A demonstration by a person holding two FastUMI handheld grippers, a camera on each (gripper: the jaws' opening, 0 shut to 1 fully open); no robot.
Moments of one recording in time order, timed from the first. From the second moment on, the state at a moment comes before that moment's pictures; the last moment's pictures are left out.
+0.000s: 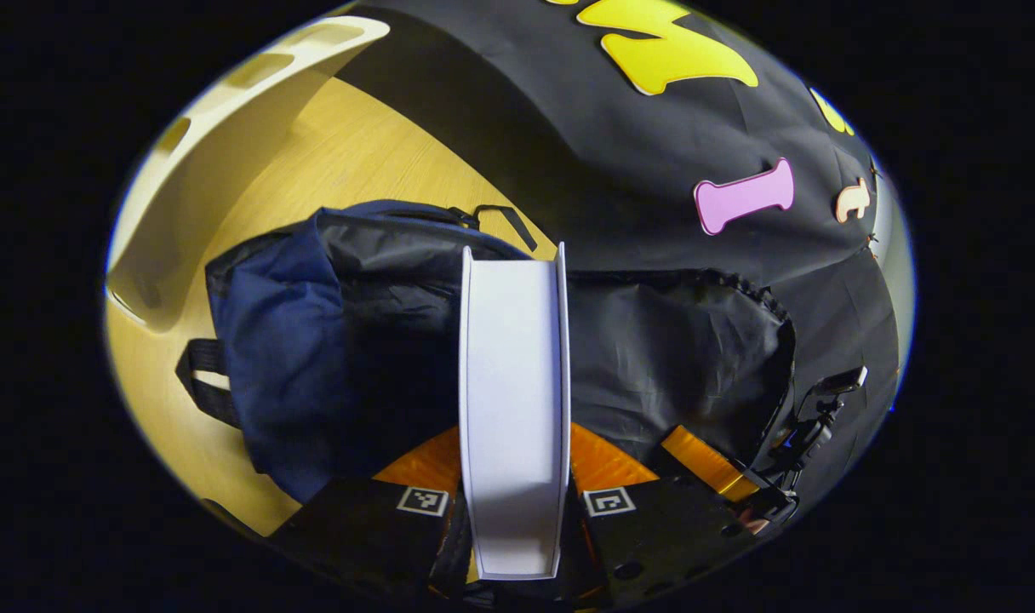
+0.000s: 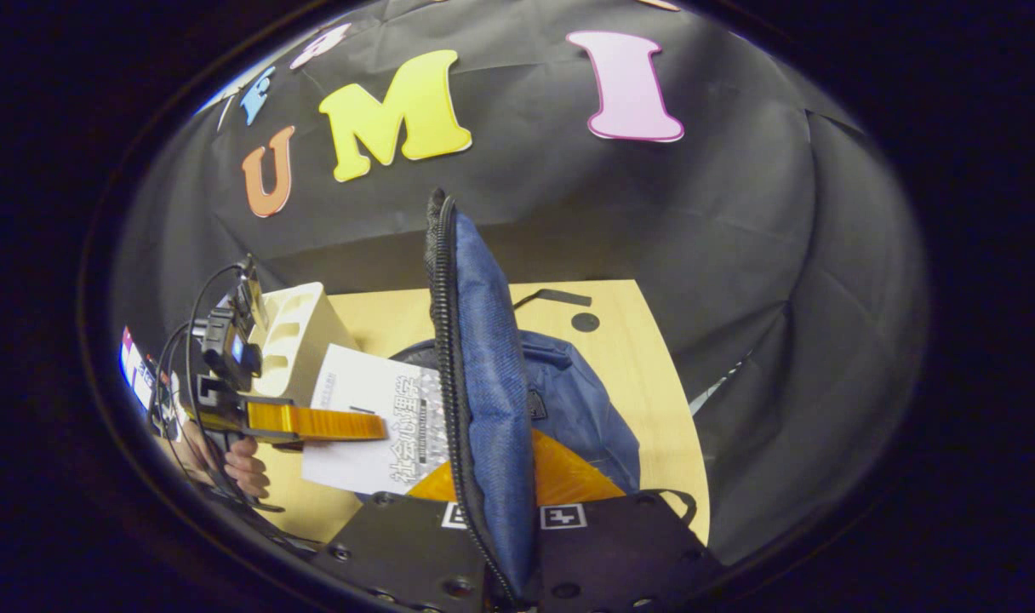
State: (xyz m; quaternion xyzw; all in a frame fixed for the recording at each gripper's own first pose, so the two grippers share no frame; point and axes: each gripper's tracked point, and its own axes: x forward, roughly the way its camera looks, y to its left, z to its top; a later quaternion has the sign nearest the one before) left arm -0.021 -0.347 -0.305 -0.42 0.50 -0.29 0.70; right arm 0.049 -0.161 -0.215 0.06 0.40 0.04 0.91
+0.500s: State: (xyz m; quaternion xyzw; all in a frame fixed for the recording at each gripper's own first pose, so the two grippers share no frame) left arm -0.021 -0.388 -0.353 -0.47 0.54 -0.29 0.63; right arm 0.048 -0.157 -0.213 0.06 0.40 0.04 0.92
